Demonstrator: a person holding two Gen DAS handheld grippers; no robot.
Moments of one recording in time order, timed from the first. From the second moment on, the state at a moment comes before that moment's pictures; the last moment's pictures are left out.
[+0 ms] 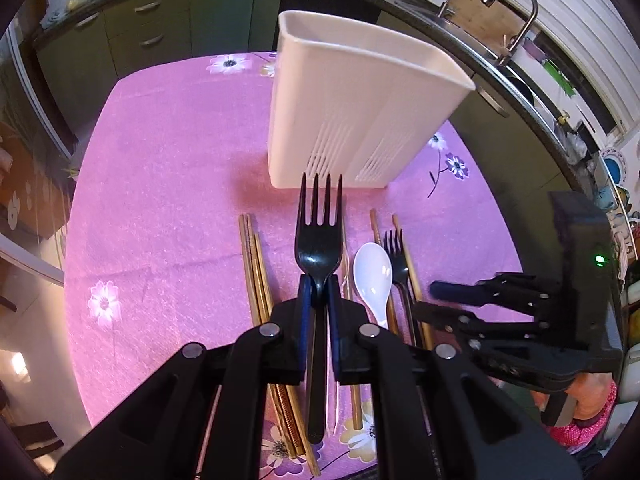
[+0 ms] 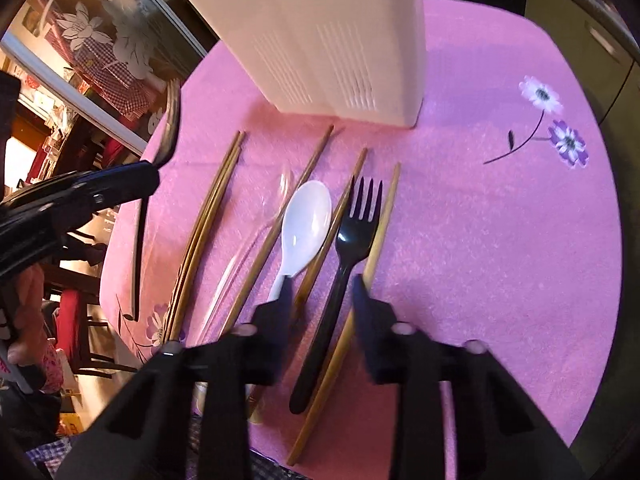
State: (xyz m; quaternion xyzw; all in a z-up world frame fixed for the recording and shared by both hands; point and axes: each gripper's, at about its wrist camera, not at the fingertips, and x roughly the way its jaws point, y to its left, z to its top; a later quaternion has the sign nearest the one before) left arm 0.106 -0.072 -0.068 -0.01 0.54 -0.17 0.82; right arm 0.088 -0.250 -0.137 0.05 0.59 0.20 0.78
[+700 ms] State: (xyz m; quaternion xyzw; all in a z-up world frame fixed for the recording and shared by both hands) left arm 0.105 -0.072 -0.065 -0.01 0.53 -0.19 0.82; right arm 0.108 -0.225 -0.157 -0.03 0.63 0.15 0.76
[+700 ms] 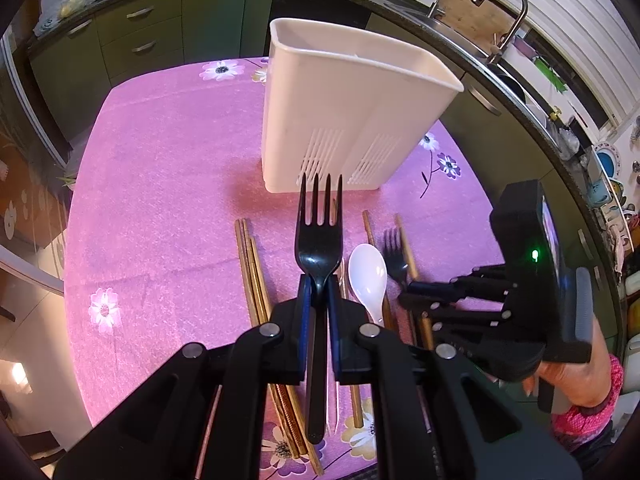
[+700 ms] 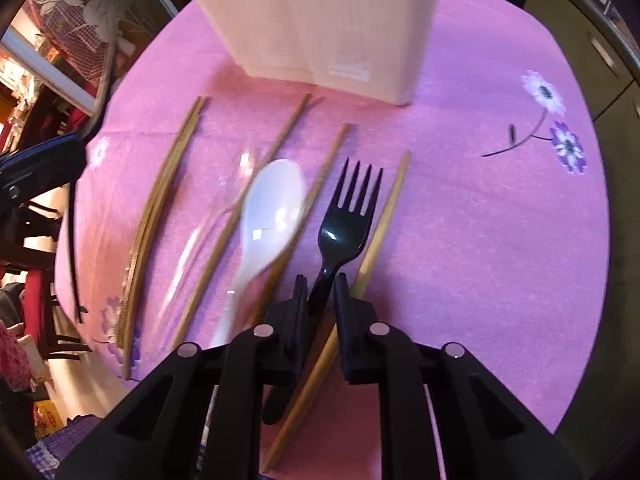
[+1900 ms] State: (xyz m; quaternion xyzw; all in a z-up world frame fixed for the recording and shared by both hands) left arm 0.171 -0.104 0.067 -0.06 0.18 -0.19 0.96; right arm 0.079 -0.265 -0.067 0.11 0.43 0.21 0.87
